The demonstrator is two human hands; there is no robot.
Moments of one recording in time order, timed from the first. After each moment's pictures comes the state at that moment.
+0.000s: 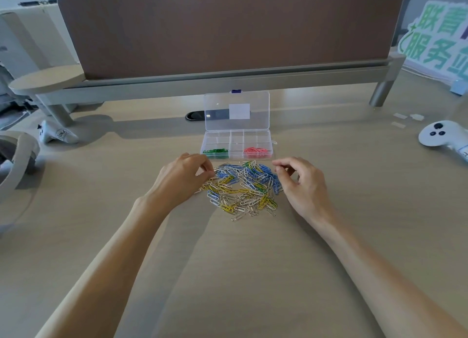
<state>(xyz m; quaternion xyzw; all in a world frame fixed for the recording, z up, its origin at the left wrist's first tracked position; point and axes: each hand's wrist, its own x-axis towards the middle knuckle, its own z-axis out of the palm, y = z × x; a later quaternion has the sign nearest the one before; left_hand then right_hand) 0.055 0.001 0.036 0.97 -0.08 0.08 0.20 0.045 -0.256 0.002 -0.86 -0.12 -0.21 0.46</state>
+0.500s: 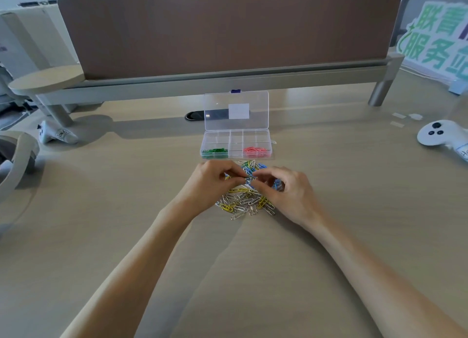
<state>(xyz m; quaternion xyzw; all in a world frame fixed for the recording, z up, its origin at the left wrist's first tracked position) 0.037 -0.049 0.037 0.91 -0.13 0.05 0.39 0.031 -0.243 0.010 -0.86 -0.19 -0.13 0.45</state>
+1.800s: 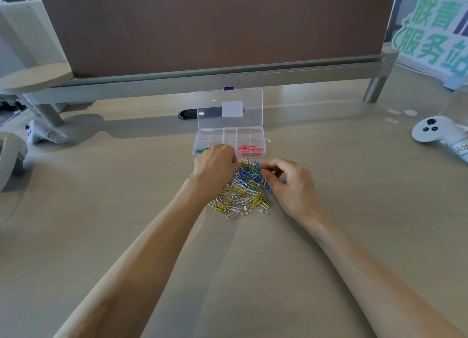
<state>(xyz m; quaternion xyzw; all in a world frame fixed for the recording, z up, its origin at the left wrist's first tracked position) 0.092 -0.082 0.034 0.99 -0.03 0.07 0.11 0.046 -0.252 0.001 -0.86 -0.13 -0.16 0.47</state>
